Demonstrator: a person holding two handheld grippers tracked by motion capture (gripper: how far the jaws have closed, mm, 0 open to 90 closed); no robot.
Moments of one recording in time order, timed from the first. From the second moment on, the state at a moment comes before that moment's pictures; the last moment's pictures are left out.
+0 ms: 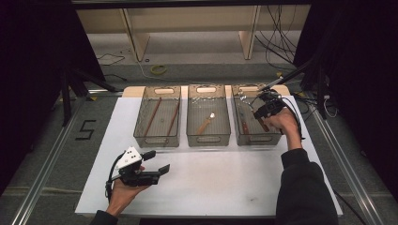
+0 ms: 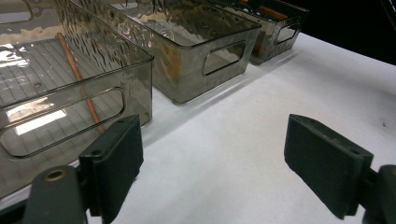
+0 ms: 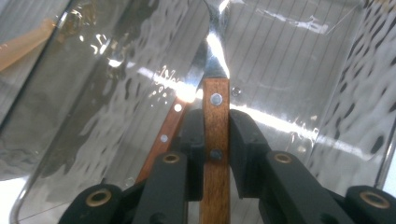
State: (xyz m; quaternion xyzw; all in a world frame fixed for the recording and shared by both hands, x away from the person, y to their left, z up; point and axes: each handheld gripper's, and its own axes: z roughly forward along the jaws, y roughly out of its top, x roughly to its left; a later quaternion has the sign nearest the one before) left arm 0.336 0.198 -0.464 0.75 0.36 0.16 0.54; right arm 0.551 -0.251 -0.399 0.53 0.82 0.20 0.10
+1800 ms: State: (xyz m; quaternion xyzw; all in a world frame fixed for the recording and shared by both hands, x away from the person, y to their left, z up) left arm 0.335 0.198 -0.464 0.75 0.36 0.16 0.54; right arm 0.525 -0.239 -0.392 0.50 0.82 0.27 0.10
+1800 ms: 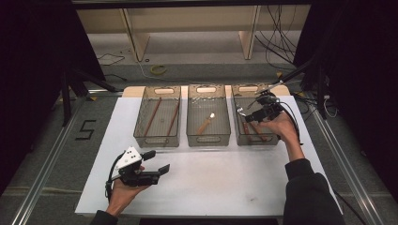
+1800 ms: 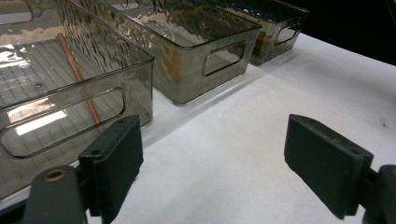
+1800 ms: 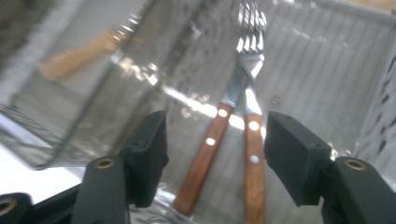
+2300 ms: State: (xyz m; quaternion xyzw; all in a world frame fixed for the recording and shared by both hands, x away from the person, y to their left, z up) left arm 0.335 0.197 -0.465 0.75 0.36 0.16 0.54; right arm 0.452 -0.213 -0.383 0.42 0.82 0.37 0.12
